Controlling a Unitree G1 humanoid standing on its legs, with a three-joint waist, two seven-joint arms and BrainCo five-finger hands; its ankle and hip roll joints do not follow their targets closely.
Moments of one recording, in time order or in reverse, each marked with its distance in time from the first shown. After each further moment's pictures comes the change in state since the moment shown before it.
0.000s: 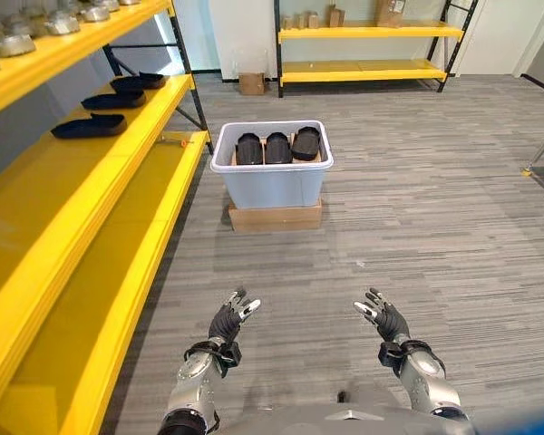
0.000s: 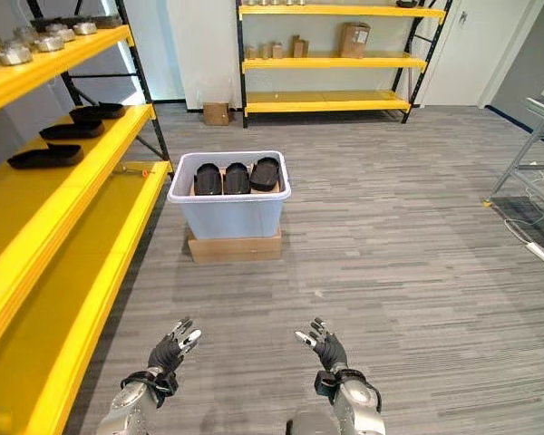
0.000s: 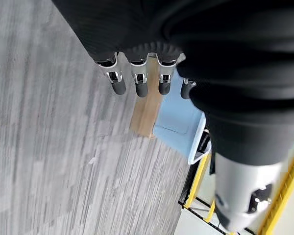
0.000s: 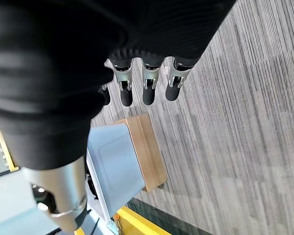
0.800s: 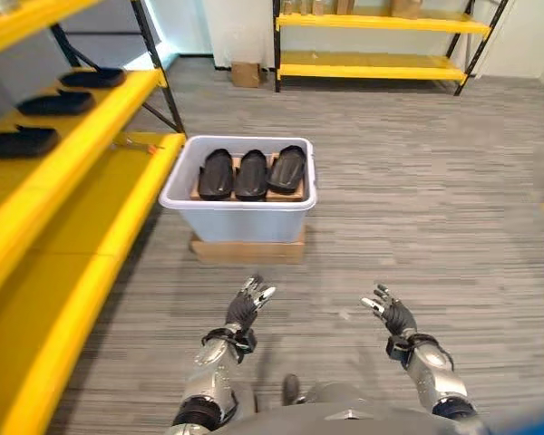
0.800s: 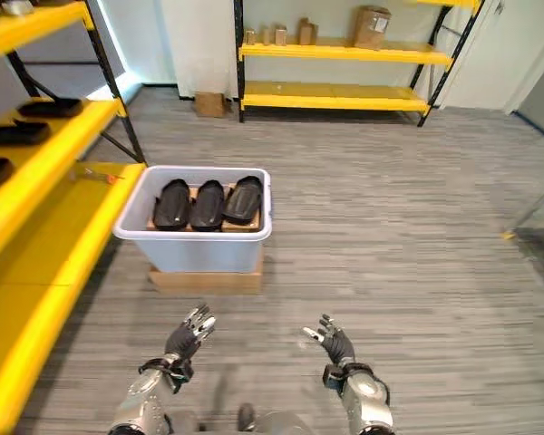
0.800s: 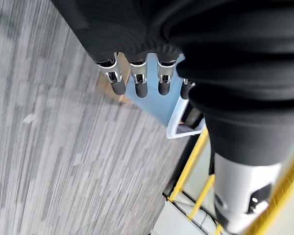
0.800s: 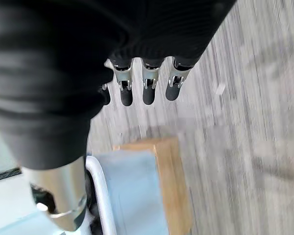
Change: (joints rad) left arm -0.001 -0.084 -0.005 -0.002 -0.023 0.009 -0.022; right arm -0.109 -0.050 -0.037 0.101 -0.001 -0.001 -0.013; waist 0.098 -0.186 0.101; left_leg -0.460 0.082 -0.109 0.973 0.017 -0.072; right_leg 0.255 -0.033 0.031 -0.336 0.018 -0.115
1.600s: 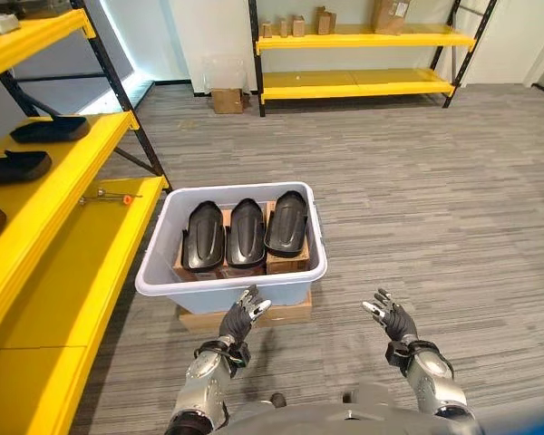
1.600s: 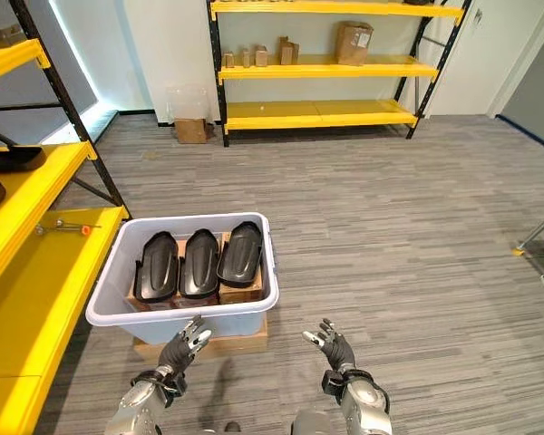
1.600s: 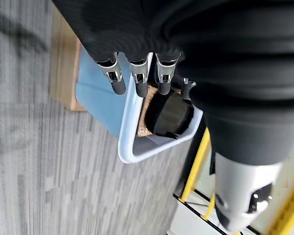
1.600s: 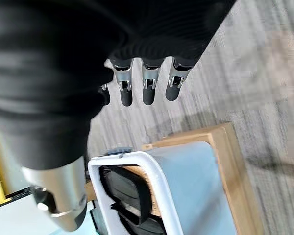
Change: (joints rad) left arm 0.027 0.062 -0.032 -0.024 0.001 -0.006 0.002; right arm 0.099 0.039 0.020 -0.054 0.003 -0.010 0.017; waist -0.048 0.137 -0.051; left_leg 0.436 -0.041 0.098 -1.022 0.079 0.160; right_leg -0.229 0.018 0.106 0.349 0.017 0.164
